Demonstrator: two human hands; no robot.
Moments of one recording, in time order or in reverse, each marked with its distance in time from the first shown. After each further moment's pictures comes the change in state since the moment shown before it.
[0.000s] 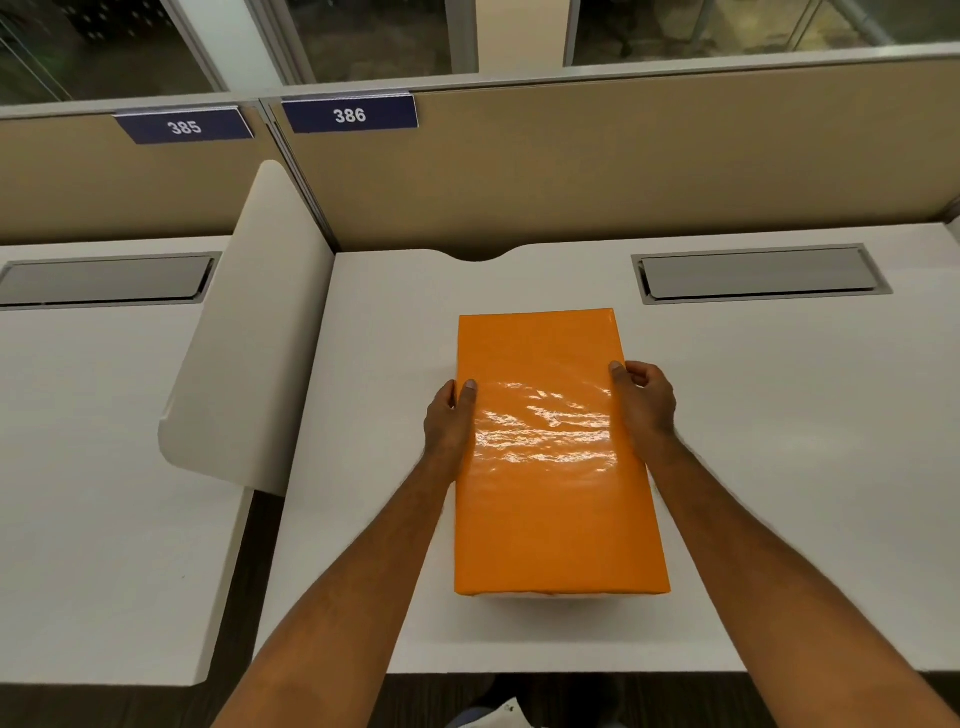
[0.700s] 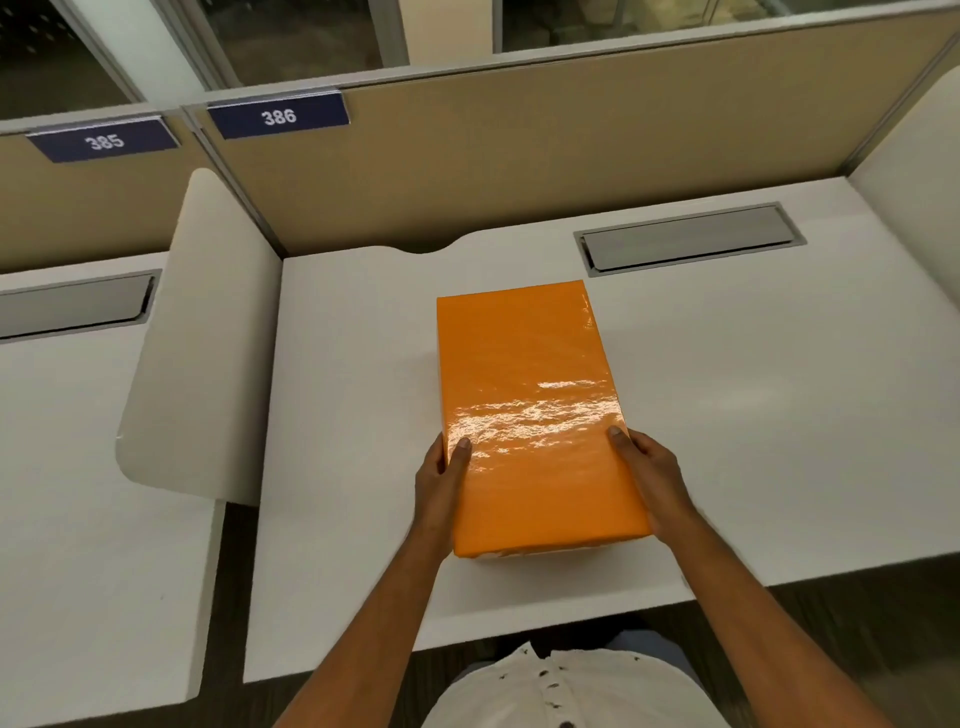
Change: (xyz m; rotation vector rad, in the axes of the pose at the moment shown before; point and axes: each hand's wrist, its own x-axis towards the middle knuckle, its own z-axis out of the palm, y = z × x) left_hand -0.103 -0.049 0.005 -0.187 -0.157 -0.121; right_hand -0.121 0.062 -0.089 0.141 -0.155 0.304
